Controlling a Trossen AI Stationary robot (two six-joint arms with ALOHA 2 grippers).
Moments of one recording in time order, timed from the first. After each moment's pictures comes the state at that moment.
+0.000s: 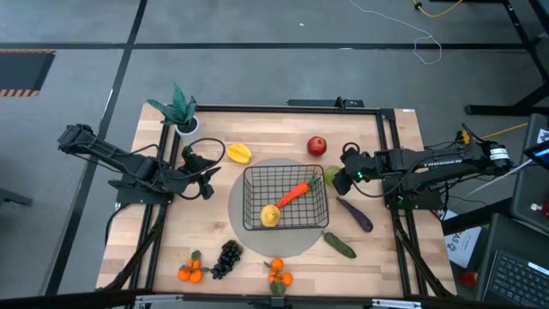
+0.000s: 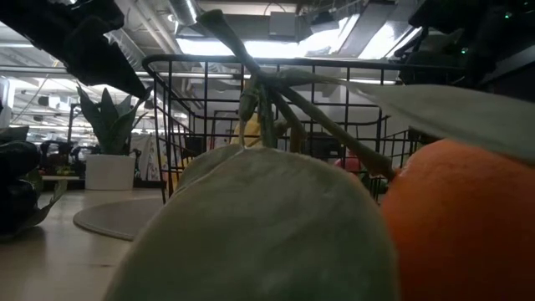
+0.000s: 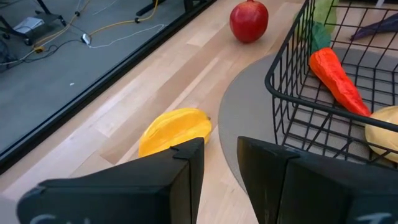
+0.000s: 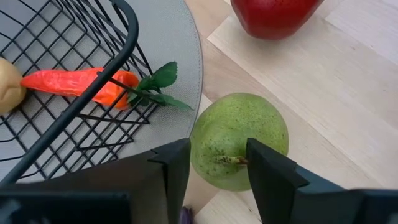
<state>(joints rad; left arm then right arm) -0.37 0.69 0.44 -0.34 -0.87 -0.44 0.00 1.01 0.61 -0.62 0.24 0.78</state>
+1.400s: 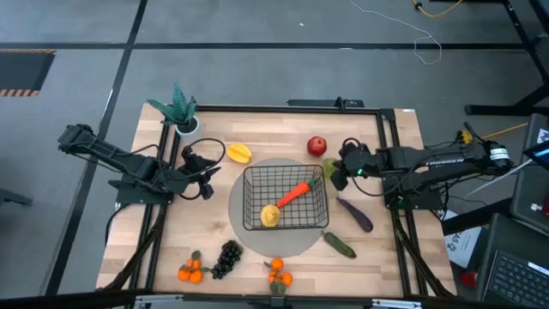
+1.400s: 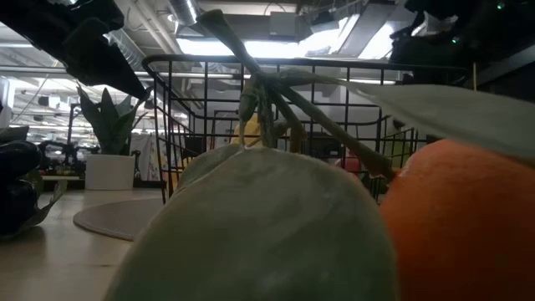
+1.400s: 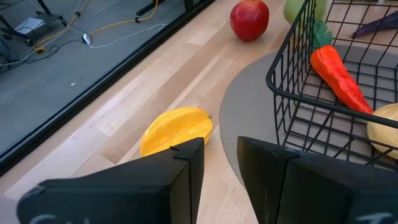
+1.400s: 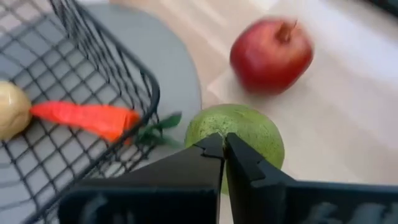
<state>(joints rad) -0.36 0.69 0.44 -0.35 -0.87 -0.43 0.00 1.00 0.66 -0.58 0.37 0.64</state>
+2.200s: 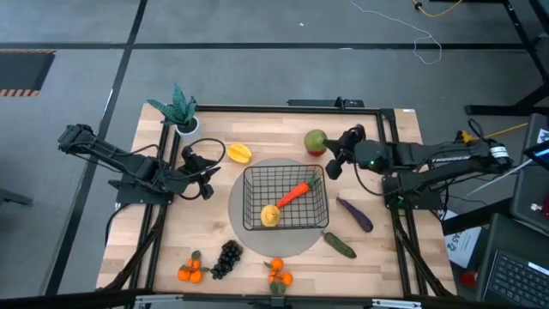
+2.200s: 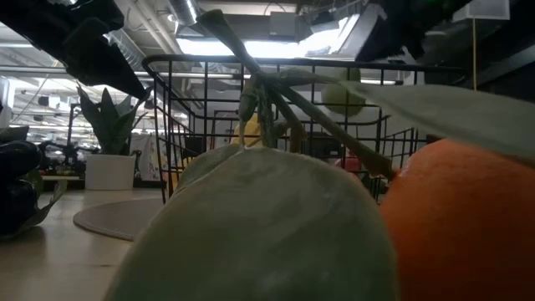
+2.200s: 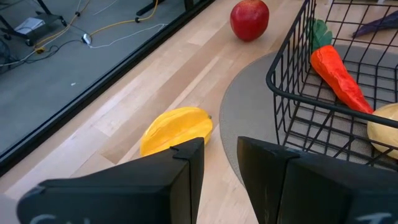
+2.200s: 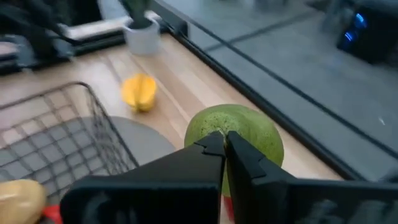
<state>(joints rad) -0.36 0.69 0.44 -0.35 -0.87 -0.43 0.05 1.00 0.82 -0.32 0.60 0.28</state>
